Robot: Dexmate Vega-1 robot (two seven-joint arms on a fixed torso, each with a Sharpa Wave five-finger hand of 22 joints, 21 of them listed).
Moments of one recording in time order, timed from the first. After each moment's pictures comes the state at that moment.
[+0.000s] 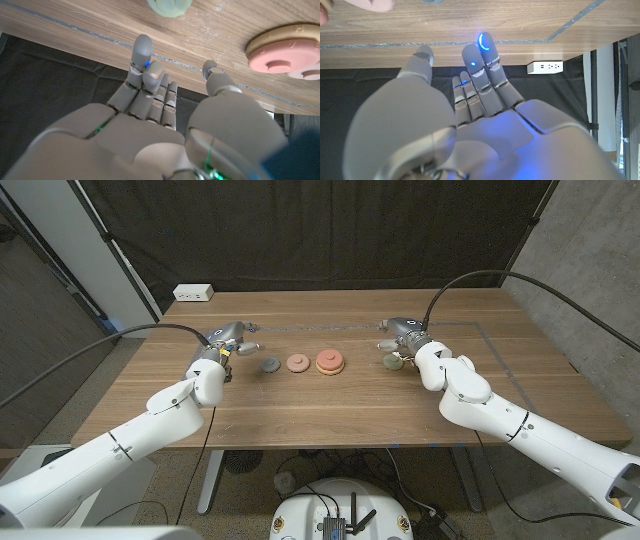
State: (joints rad) left arm 0.99 0.94 0.49 -2.01 0.29 0.59 0.33; left_hand 0.92 0.00 0.29 -0.16 0.33 0.51 -0.04 0.21 0.22 0.54 -0.13 0.21 0.34 1.00 -0.16 1.42 0.52 0.73 -0.07 1.44 0.21; right arm -0.76 -0.78 -0.77 -2.00 -0.70 -0.70 0.13; right_hand 0.83 -0.04 0.53 -0.17 0.27 0.42 -0.05 0.27 0.26 0.48 -0.10 0.23 0.58 1.01 -0.16 1.47 1.22 0.91 -0.12 1.53 0.25
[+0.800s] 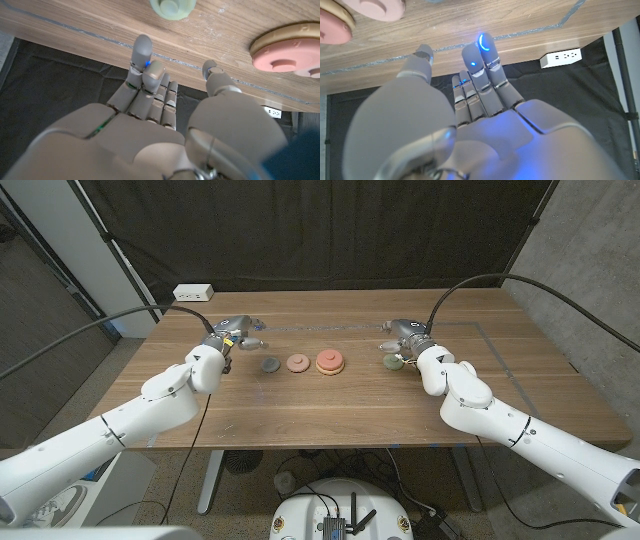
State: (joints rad) left arm 0.90 1.02 0.54 -2.06 0.36 0.59 0.14; left_hand 0.93 0.00 0.29 -0.16 0.33 0.51 -0.02 0.21 0.22 0.55 -0.13 0.21 0.34 1.00 -0.16 1.42 0.52 0.72 -0.07 1.45 0.20; right arm -0.78 -0.79 -0.77 -2.03 -0.68 -0.74 0.08; right_hand 0.83 -0.04 0.53 -0.16 0.27 0.43 -0.04 0.27 0.26 0.49 -0.10 0.23 0.59 1.01 -0.16 1.47 1.21 0.91 -0.12 1.53 0.25
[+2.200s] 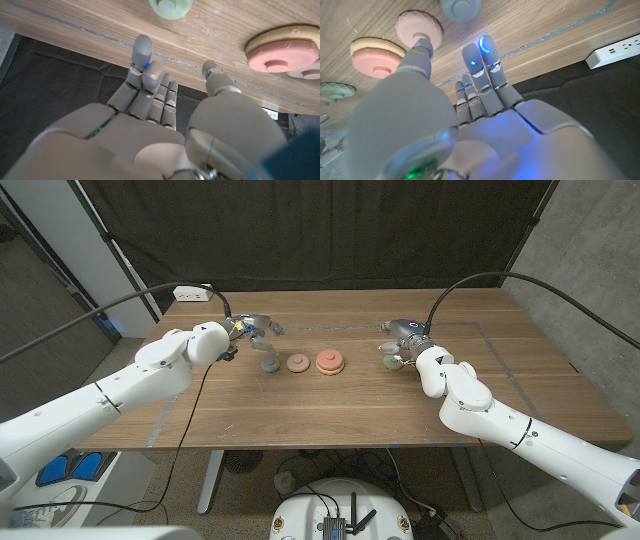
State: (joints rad) left arm 0.72 1.04 0.61 -2.00 0.44 0.38 -0.27; left_hand 0.98 -0.04 0.29 -0.16 0.33 0.39 -0.01 0.19 0.21 0.44 -0.11 0.19 0.35 0.97 -0.14 1.43 0.50 0.68 -0.06 1.48 0.20; right arm -0.77 -0.80 -0.80 -2.06 -0.71 -0.77 0.10; right_hand 0.82 -0.04 0.54 -0.16 0.27 0.44 -0.05 0.27 0.27 0.50 -0.11 0.23 0.60 1.01 -0.16 1.48 1.22 0.91 -0.12 1.53 0.24
